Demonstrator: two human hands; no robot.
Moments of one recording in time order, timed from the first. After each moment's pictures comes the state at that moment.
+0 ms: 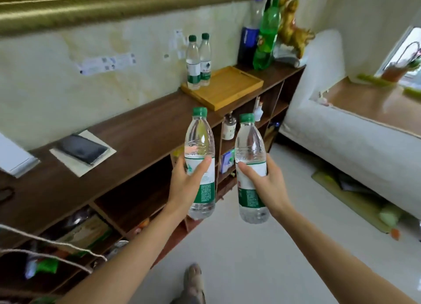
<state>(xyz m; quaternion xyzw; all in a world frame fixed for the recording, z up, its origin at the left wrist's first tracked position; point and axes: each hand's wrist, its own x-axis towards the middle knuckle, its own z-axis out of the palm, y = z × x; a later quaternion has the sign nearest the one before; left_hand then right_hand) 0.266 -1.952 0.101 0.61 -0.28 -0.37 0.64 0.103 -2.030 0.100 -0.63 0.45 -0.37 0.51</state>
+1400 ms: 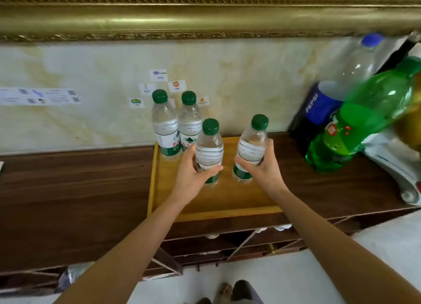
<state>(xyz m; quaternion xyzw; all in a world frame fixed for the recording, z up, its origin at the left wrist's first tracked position) 0.391 -2.523 0.067 0.75 -0.23 -0.10 0.61 0.305 -2.701 0.081 -0.78 0.23 -0.18 0.55</state>
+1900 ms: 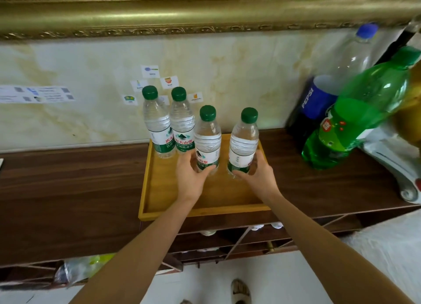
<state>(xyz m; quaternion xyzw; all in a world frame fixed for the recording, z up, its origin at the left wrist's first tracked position) 0.380 -2.552 0.039 0.85 -0.13 0.03 0.52 0.293 -2.712 0.053 -0.83 0.25 -0.13 0.48</state>
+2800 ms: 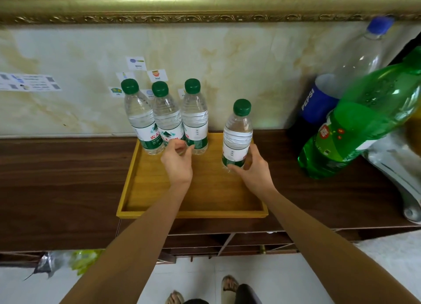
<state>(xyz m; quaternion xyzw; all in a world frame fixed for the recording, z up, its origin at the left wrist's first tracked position) 0.406 -2.595 0.041 0.85 0.00 0.12 0.52 0.308 -2.753 0.055 -0.84 0.21 -0.09 0.49</state>
